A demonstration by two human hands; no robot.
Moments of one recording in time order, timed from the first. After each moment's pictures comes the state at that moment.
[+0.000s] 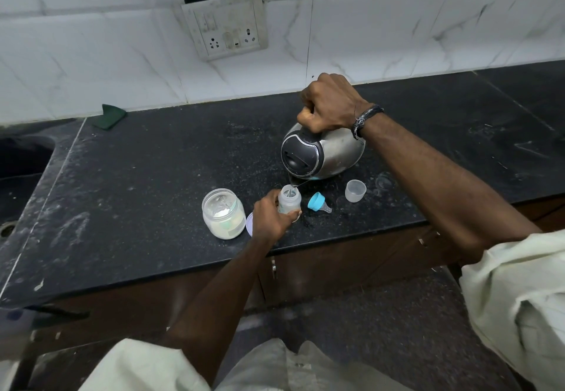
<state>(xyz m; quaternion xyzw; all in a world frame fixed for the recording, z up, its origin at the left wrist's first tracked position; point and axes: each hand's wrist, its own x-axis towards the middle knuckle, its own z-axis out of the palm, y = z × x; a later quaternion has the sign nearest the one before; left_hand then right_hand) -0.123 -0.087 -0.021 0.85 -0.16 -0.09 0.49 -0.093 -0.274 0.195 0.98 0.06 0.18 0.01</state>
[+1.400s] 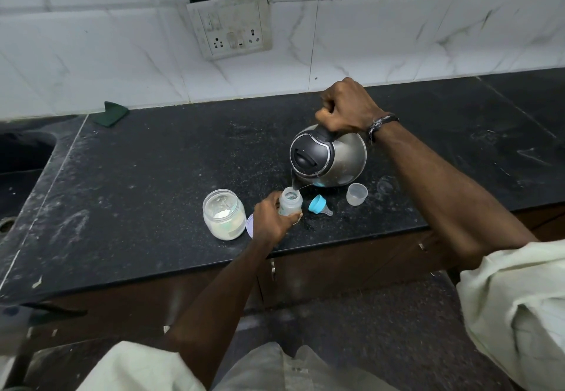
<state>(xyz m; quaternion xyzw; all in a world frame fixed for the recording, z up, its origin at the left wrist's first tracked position) -0.123 -0.087 -0.024 0.84 -0.15 -0.10 0.51 -0.092 -0.309 0.180 0.97 0.03 0.20 -0.13</state>
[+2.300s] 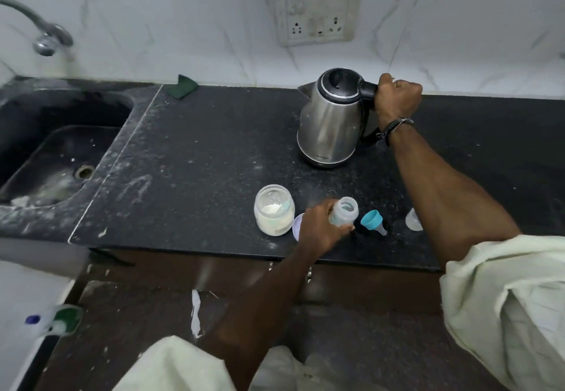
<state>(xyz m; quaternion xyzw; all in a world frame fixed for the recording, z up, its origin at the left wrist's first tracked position) -0.126 -0.083 -0.014 0.85 -0.12 -0.11 0.49 0.028 -0.273 0.129 0.76 -0.33 0.34 -0.45</state>
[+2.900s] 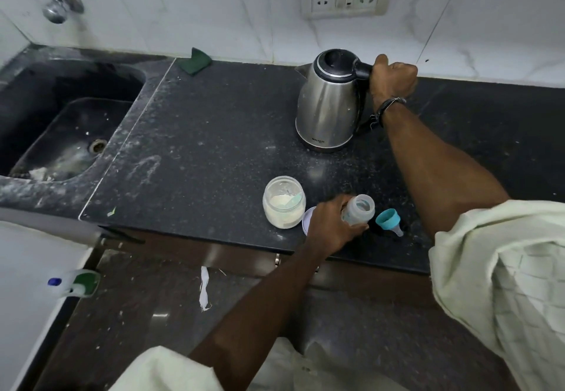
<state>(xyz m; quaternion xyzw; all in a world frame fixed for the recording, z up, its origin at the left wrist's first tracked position) -0.126 -0.082 -0.013 0.85 -0.13 -0.09 0.50 0.084 -0.242 0.108 0.76 -0.38 0.29 -0.45</state>
